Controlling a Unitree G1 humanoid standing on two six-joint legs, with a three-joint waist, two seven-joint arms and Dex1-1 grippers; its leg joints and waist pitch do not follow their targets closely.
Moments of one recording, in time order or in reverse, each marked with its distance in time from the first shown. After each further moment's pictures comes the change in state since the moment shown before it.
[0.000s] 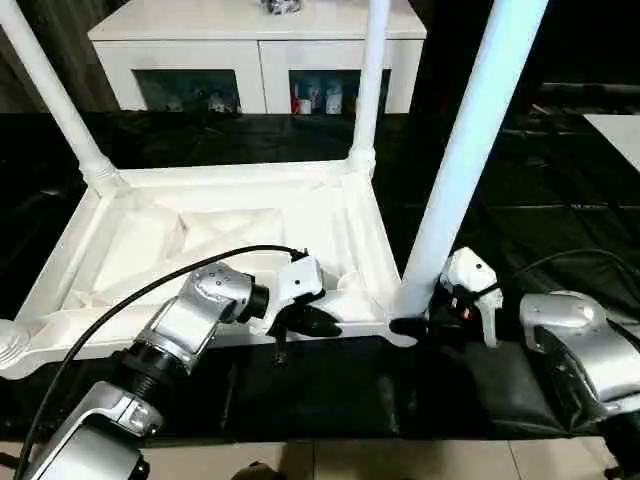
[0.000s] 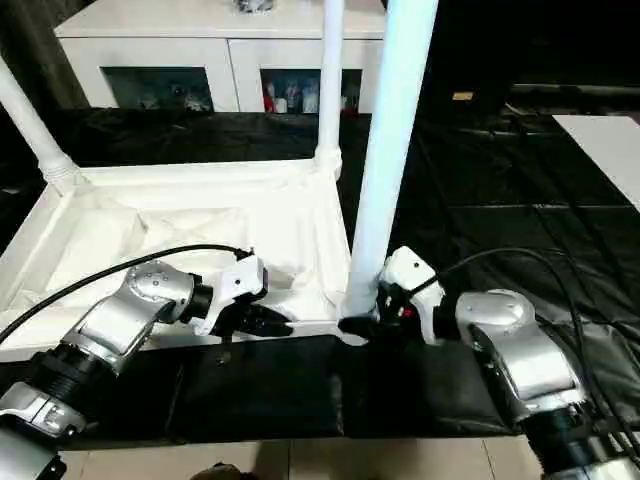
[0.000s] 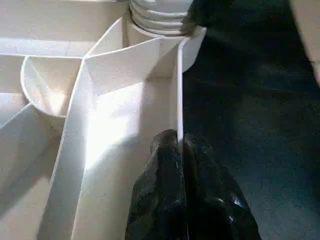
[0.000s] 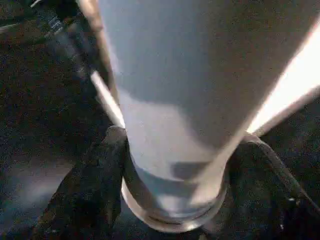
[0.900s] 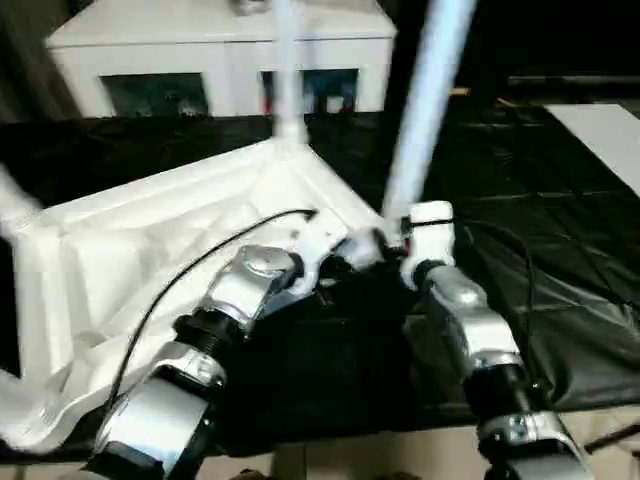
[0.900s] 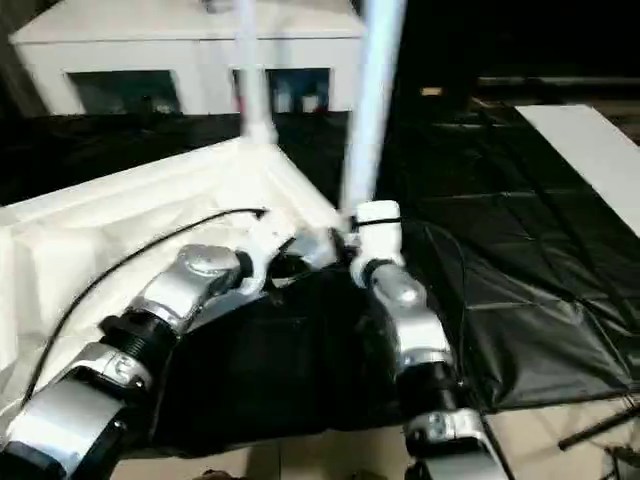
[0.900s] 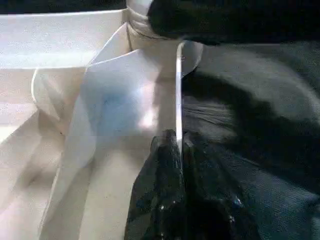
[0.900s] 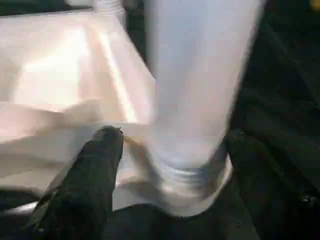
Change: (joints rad) left arm -0.200 -0.200 0.095 0.326 0.070 0.013 0.465; right arm -0.179 0.418 -0.090 0.235 -0.150 -0.107 -0.738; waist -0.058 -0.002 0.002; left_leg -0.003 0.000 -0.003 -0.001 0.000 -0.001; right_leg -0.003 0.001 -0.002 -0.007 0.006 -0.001
